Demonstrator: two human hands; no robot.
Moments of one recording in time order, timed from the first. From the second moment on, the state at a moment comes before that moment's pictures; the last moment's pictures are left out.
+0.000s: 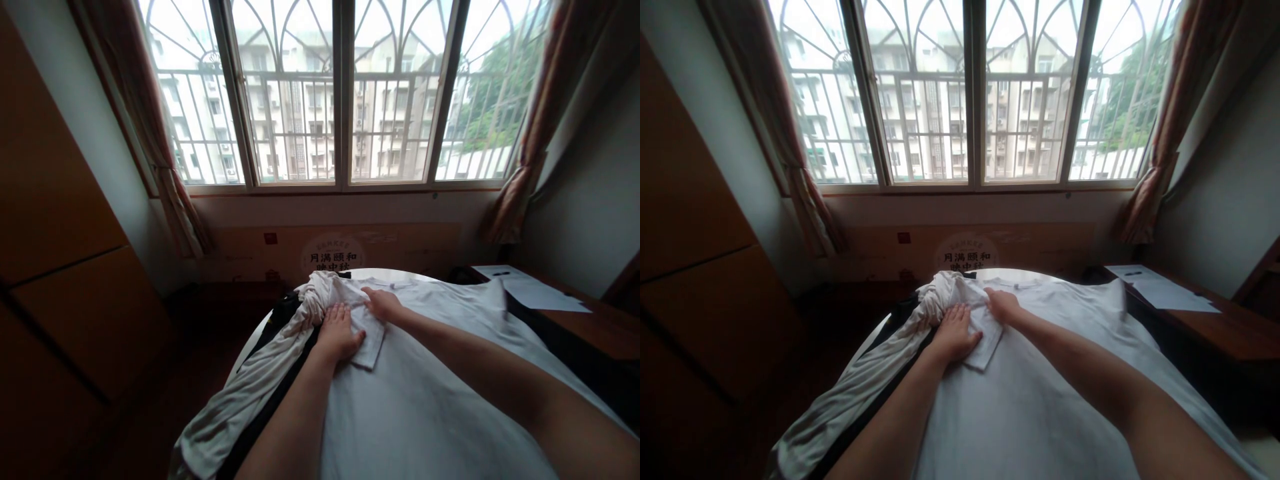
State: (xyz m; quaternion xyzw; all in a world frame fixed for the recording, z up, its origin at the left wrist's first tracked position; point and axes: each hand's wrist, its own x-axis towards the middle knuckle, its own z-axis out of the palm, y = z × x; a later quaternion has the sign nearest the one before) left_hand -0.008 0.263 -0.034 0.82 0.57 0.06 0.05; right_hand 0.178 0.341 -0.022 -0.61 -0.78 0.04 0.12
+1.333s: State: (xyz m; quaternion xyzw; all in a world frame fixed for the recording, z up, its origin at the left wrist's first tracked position) left_hand 0.002 0.260 -0.033 0.85 0.53 0.08 0.03; right_hand 0.150 0.402 0.018 -0.53 -0.77 0.10 0.35
